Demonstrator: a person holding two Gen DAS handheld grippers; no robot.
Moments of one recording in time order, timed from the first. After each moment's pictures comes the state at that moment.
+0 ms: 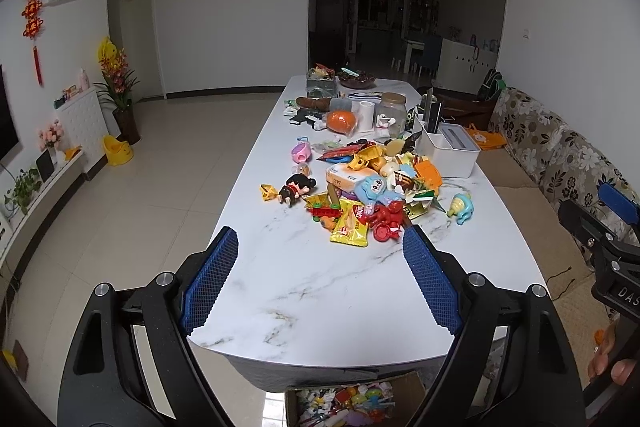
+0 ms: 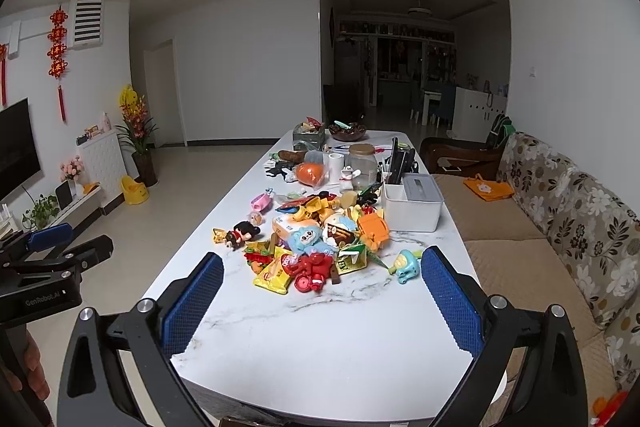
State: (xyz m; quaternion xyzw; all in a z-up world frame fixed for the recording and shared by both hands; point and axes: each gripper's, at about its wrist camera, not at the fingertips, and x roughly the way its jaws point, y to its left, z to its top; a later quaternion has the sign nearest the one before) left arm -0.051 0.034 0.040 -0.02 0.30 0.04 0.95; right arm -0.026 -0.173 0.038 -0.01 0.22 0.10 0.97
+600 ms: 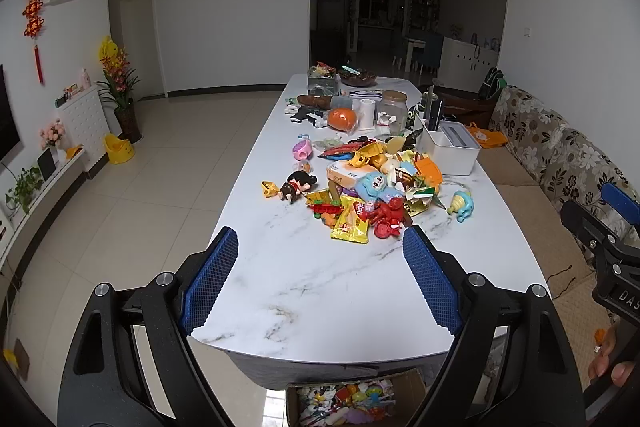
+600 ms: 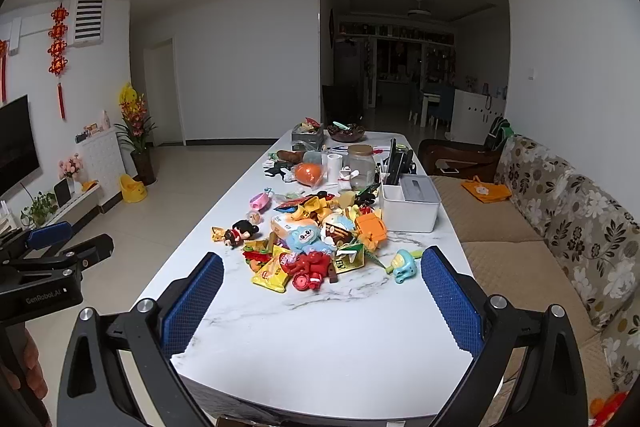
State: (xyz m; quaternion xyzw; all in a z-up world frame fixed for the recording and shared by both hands) left arm -0.055 0.035 0.038 -0.02 0.30 0.04 0.95; right arm -0.032 -0.172 0.038 -0.02 0.22 0.10 0.97
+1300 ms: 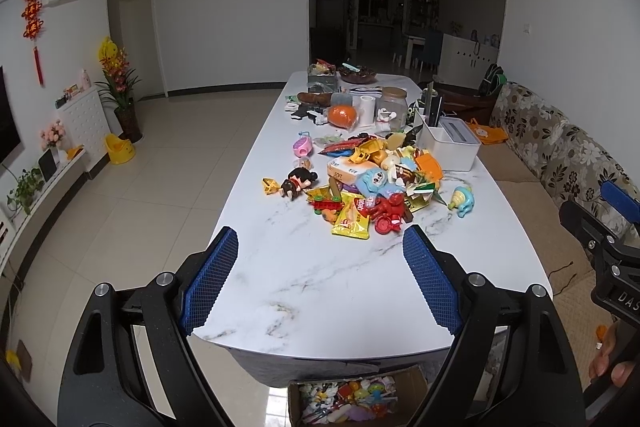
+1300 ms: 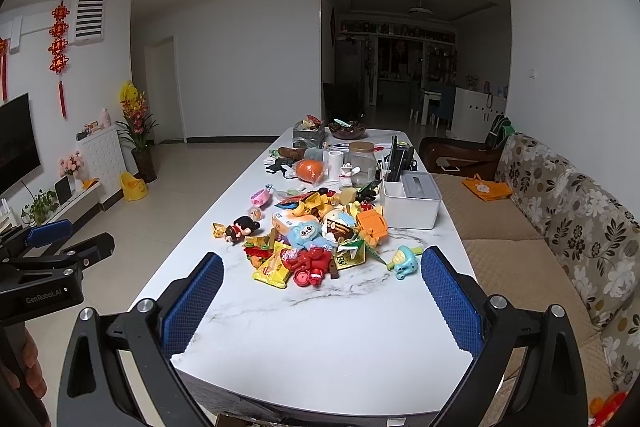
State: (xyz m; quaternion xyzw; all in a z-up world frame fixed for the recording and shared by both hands) left arm -0.062 0.035 0.033 -0.02 0.30 0.04 0.95; right arm -0.036 -0.172 0.037 -0.02 0.22 0.10 0.97
